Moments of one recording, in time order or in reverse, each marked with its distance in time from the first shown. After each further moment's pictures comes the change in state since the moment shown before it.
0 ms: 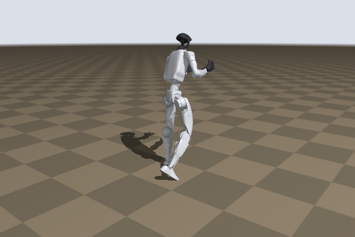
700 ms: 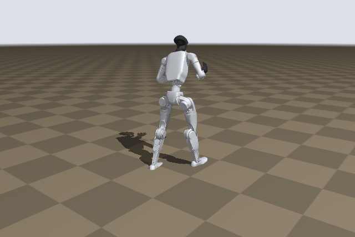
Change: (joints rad) left arm -0.036 0.057 -0.083 0.019 -0.107 -0.019 -0.058; right arm -0.035 -0.039 -0.020 -0.009 0.029 -0.022 -0.025; waist -0.033 -0.033 0.102; left_leg 0.083 -0.031 -0.303 0.209 -0.213 -0.068; right_leg -0.209 0.108 -0.163 -0.734 0.065 0.116
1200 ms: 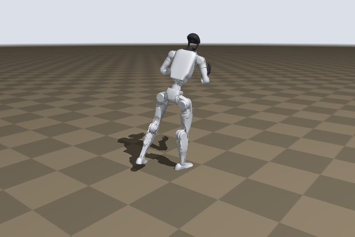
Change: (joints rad) left arm -0.011 -0.108 -0.055 -0.013 -0.108 0.029 0.023; right arm -0.040 -0.051 0.000 0.005 -0.033 0.037 -0.054; waist -0.005 0.168 -0.104; left_leg -0.055 -0.022 0.009 0.128 0.168 0.085; right_leg 0.078 -0.098 -0.146 0.023 -0.004 0.000
